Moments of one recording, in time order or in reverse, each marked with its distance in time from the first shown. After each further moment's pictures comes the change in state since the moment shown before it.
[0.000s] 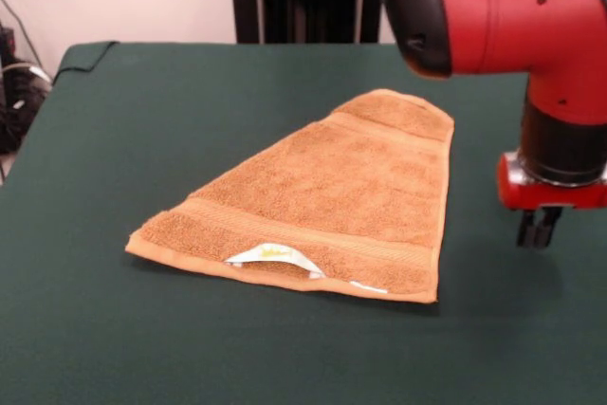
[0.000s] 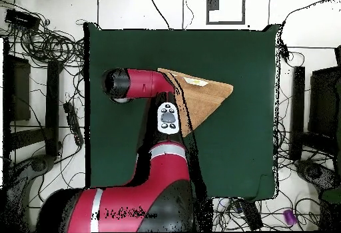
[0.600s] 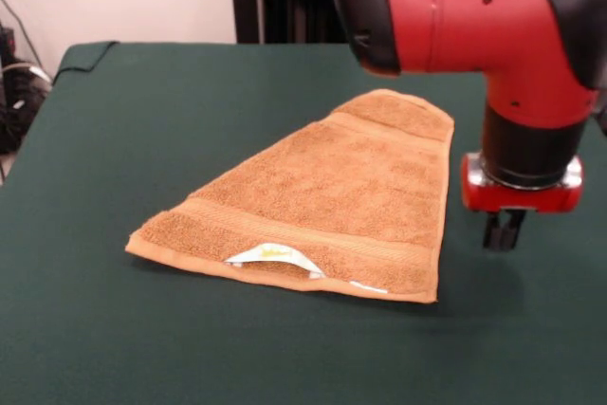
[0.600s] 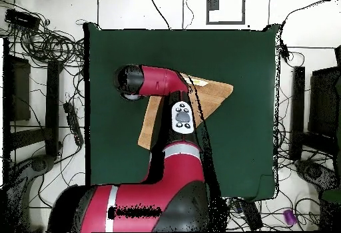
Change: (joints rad) arm -0.075 -0.058 -0.007 0.005 -0.004 0.099 0.000
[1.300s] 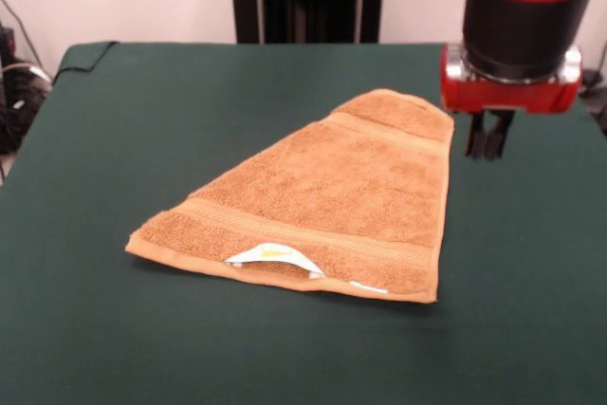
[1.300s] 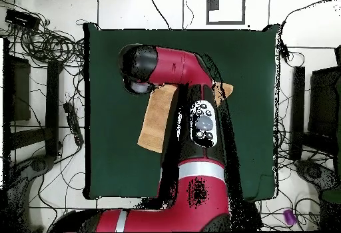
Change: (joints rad) arm -0.045 -0.146 -0.005 0.000 -0.036 0.242 0.000
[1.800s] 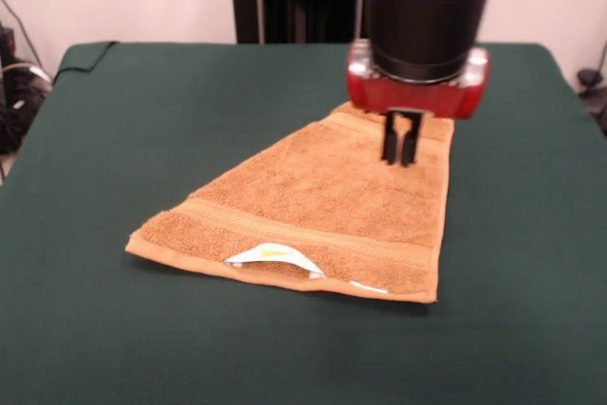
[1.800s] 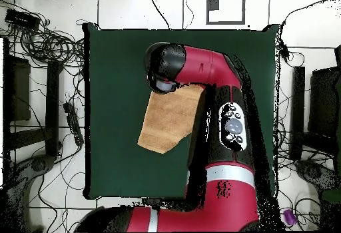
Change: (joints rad) arm -0.081 -0.005 0.006 0.000 -0.064 -0.023 0.000
